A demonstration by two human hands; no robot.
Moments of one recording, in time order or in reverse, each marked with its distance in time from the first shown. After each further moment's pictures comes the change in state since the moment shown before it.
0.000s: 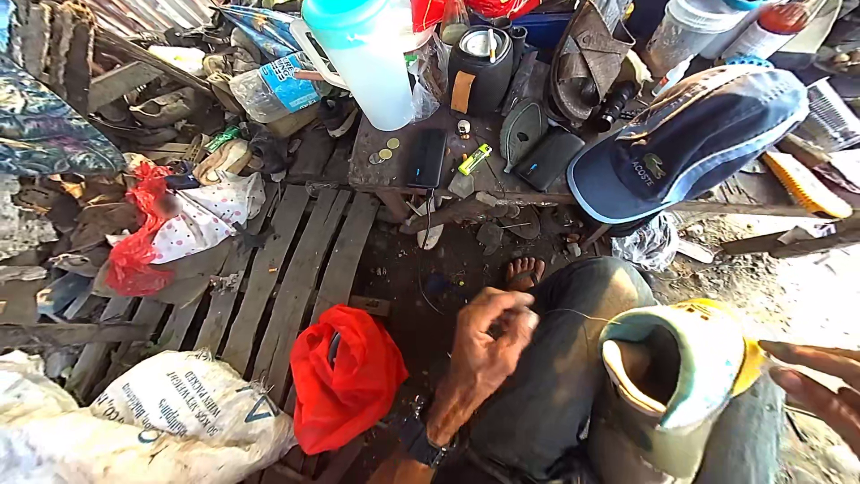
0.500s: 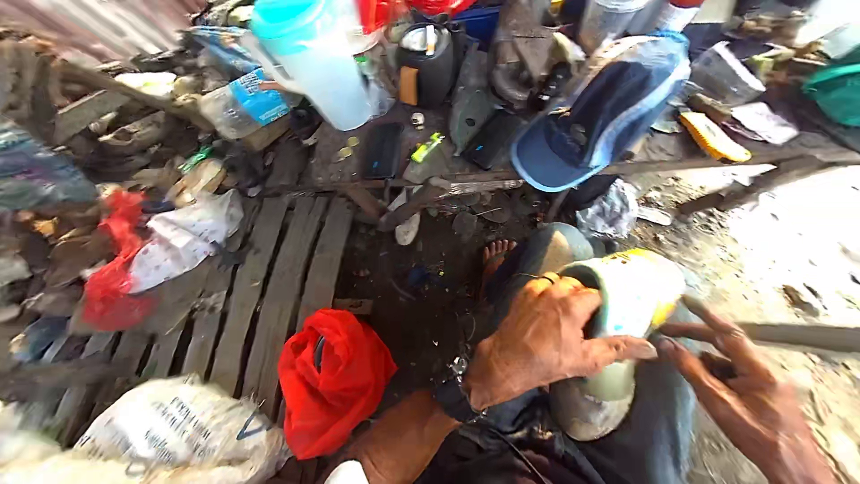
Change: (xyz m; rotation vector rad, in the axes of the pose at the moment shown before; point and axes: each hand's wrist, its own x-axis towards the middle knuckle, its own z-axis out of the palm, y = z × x) left_hand 0.015 0.055 0.102 0.550 -0.606 0.148; right_hand -0.062 0.020 0.071 0.188 0.280 0.085
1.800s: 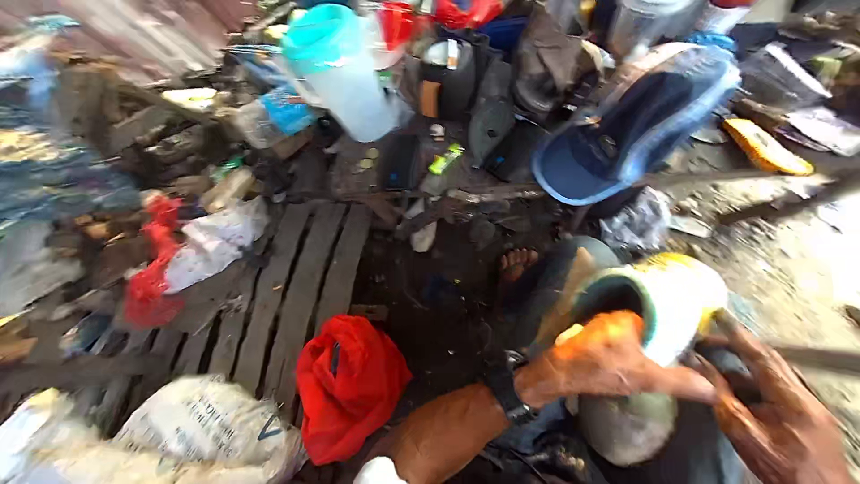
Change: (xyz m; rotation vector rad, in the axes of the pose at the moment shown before) left_hand 0.027 0.010 0.024 -0.698 -0.253 -0.378; right_hand 0.012 0.005 0.017 -0.099 0.056 -0.087
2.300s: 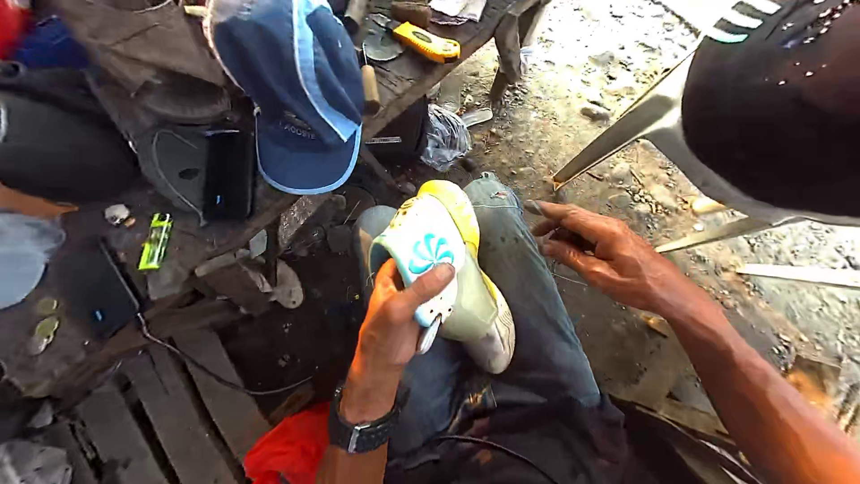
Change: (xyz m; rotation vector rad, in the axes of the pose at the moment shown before) left_hand 0.017 -0.009 0.009 -0.494 0.073 0.007; right_hand -0.031 0.029 -0.069 0.123 -0.050 0.226
